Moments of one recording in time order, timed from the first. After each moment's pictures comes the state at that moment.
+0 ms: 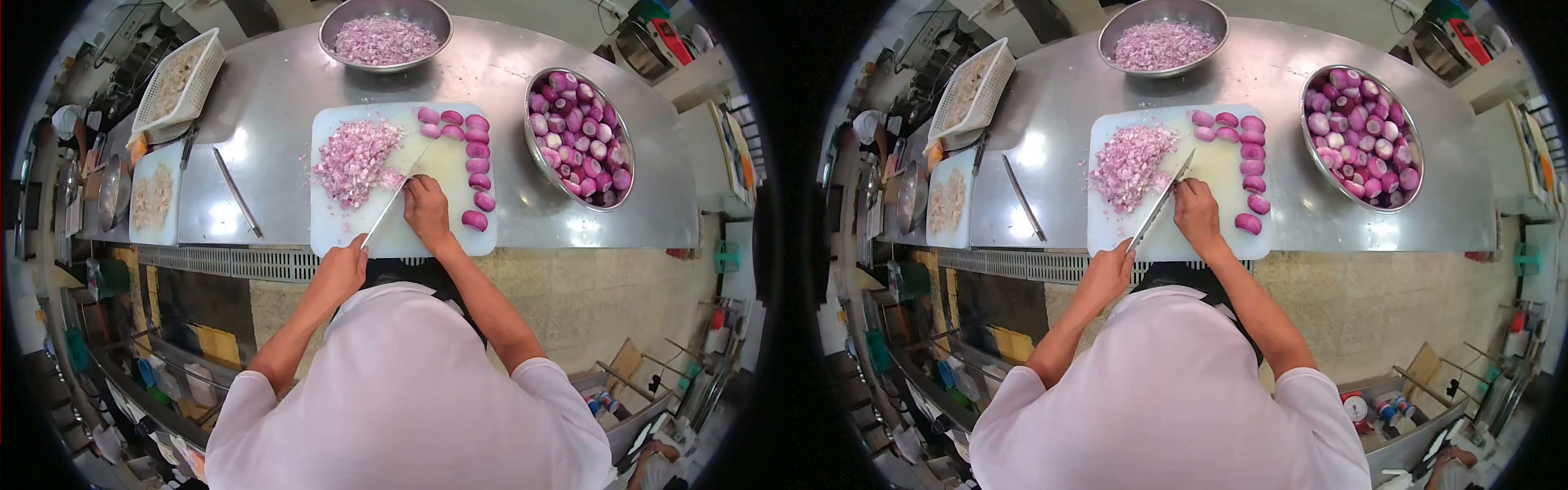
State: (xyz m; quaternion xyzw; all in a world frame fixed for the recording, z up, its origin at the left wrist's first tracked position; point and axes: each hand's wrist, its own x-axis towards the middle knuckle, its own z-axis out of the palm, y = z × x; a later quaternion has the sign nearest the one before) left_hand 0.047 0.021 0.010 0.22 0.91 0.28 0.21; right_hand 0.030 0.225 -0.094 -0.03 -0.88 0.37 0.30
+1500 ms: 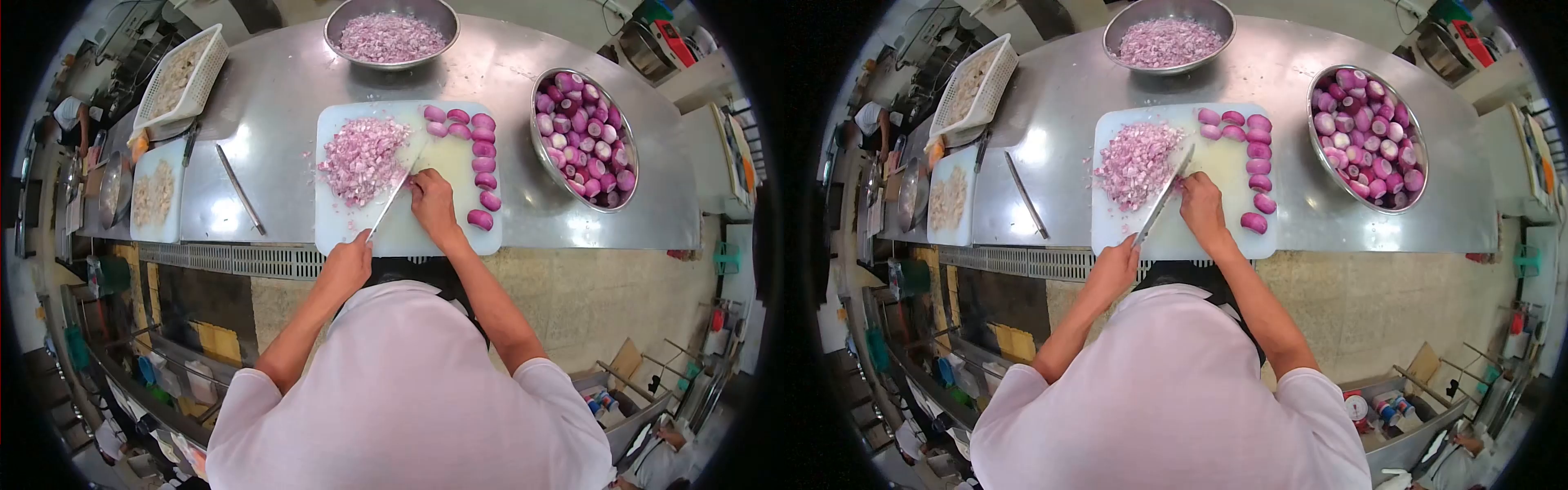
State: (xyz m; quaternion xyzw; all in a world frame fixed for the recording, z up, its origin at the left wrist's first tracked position) left_hand 0.041 0.020 0.001 0.19 0.91 0.28 0.23; right_hand 0.020 0.228 -0.091 -0.06 -0.88 0.42 0.23
